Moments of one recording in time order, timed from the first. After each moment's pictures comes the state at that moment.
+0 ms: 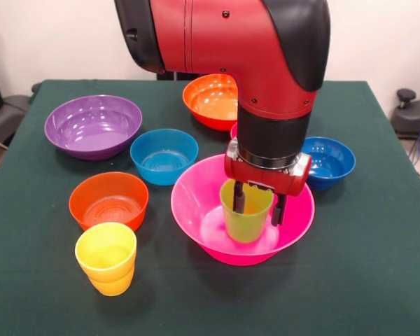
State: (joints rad) arm -0.22 -0.36 0.14 1.17 -0.19 0.75 2.13
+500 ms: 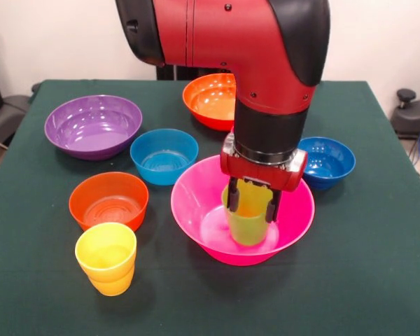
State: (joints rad) arm -0.22 -0.38 0.13 1.18 -0.23 0.74 2.13
